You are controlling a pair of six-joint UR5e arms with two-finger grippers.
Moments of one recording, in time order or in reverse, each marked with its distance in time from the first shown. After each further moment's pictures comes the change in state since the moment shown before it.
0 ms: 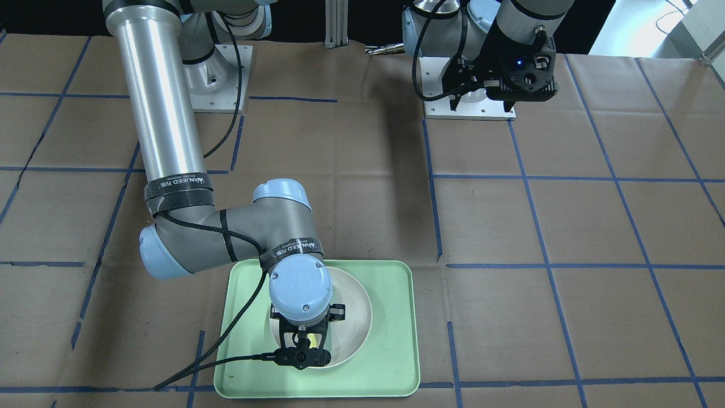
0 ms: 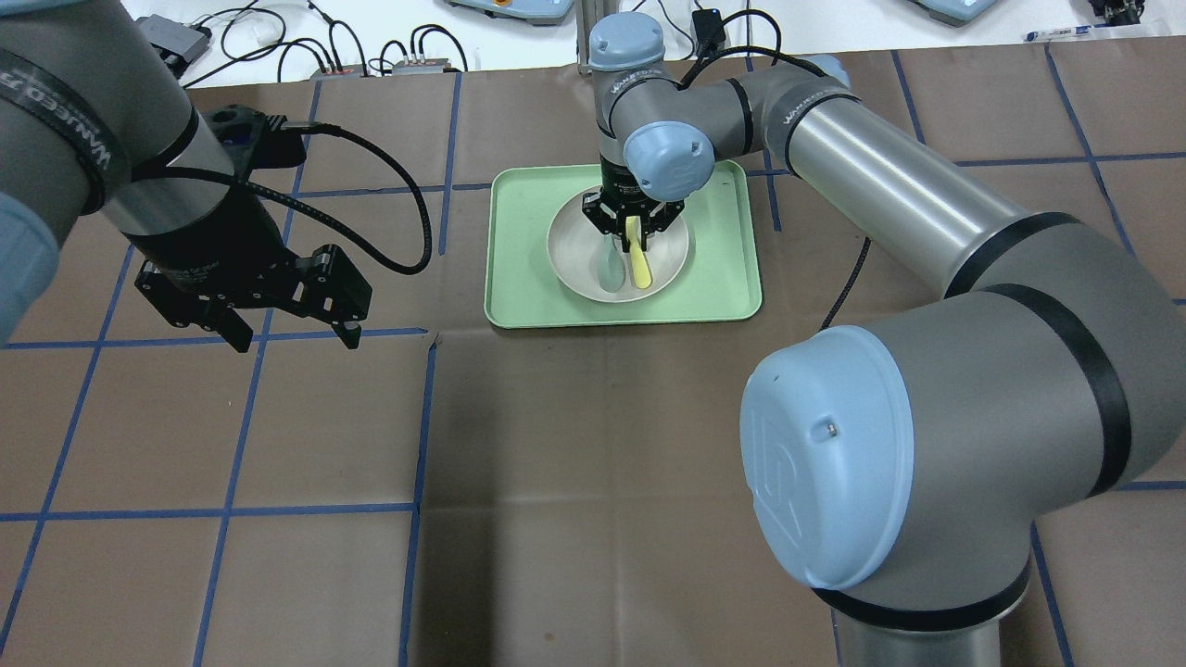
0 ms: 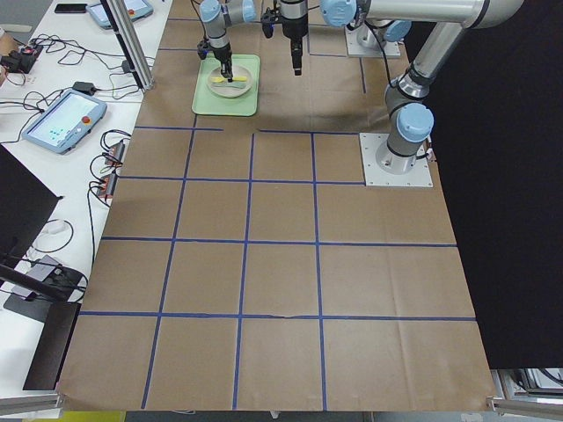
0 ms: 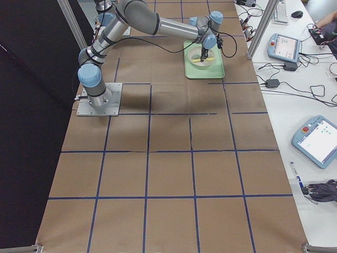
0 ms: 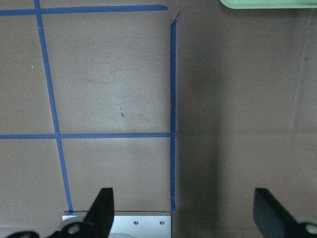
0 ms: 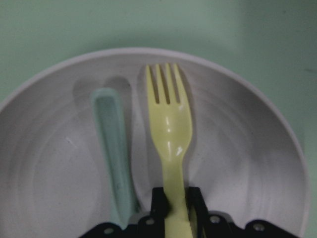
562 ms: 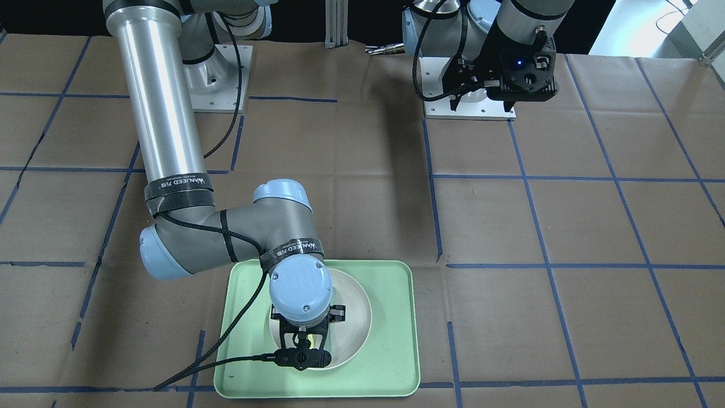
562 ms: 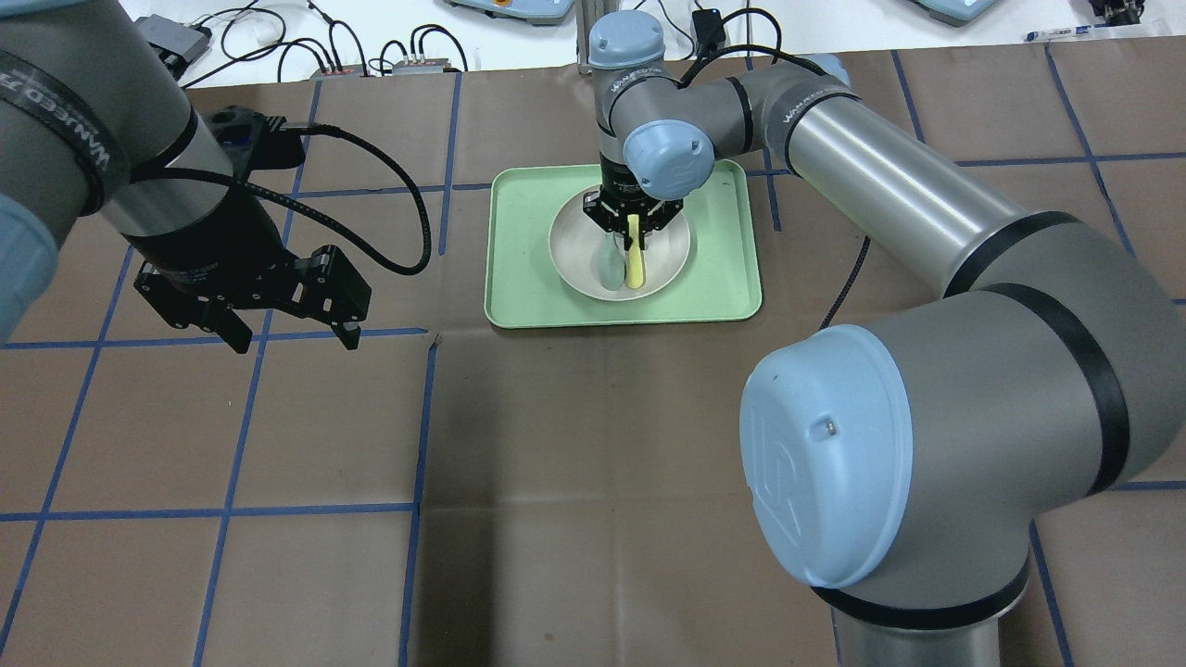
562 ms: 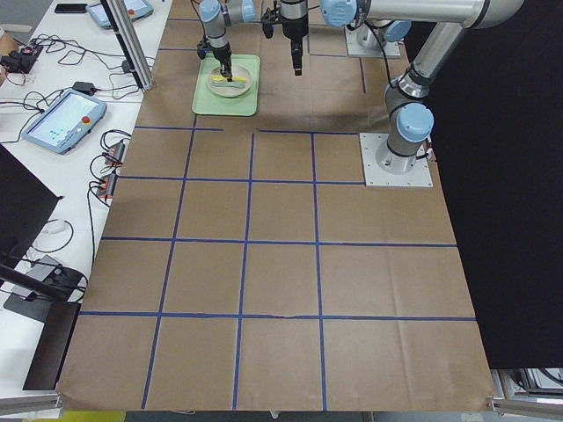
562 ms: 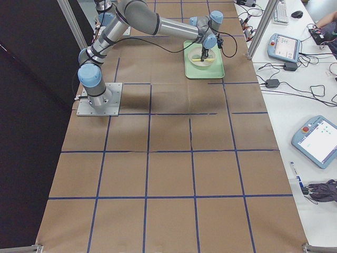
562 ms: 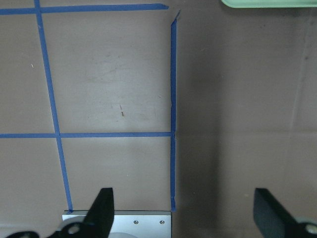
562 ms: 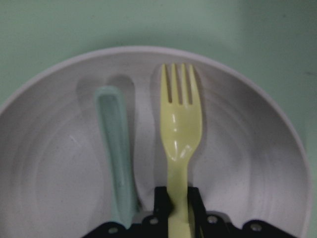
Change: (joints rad) left arm 0.001 0.000 -0.002 0.000 0.000 -0.001; right arm 0.001 0.001 -0.005 -0.001 0.000 0.005
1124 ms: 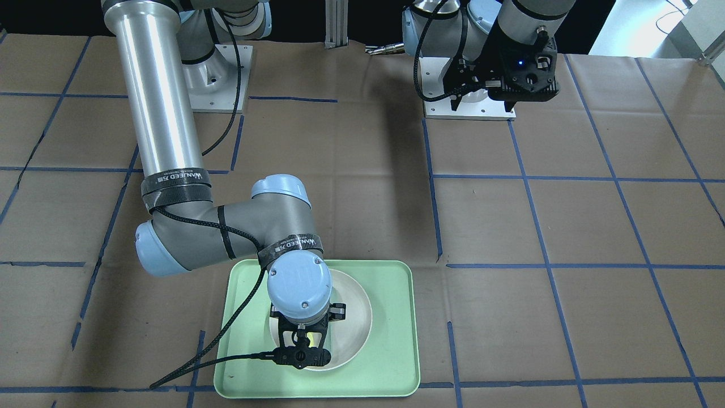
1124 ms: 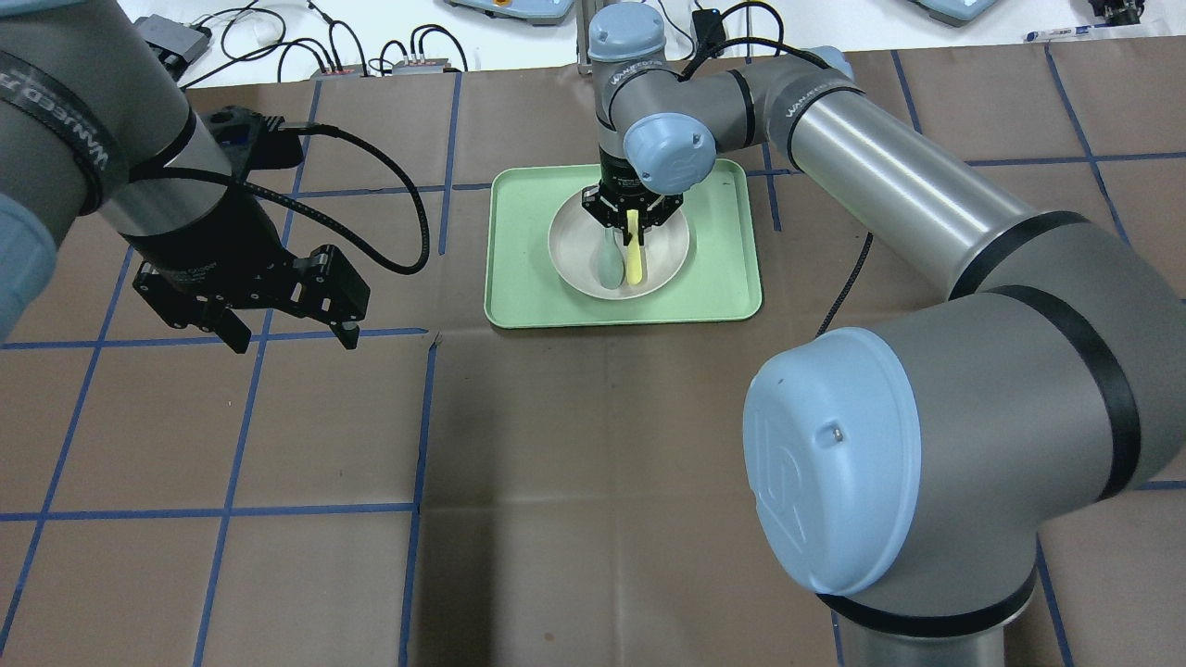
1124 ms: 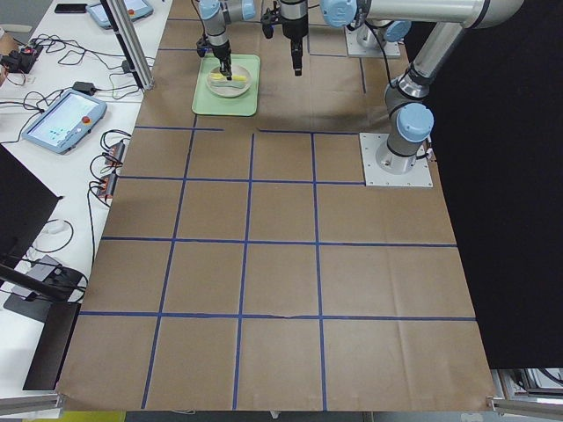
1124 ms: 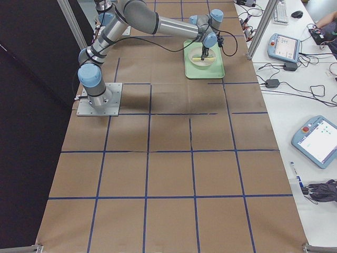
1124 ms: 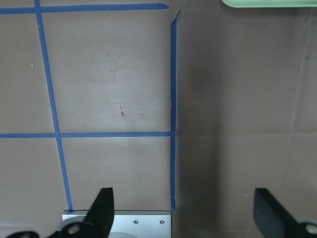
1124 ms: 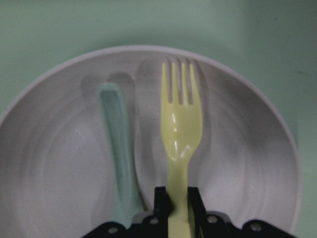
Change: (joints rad) left arm 0.004 0.001 0.000 0.000 0.000 0.000; right arm -0.001 -0.021 -0.004 0.024 0.006 0.004
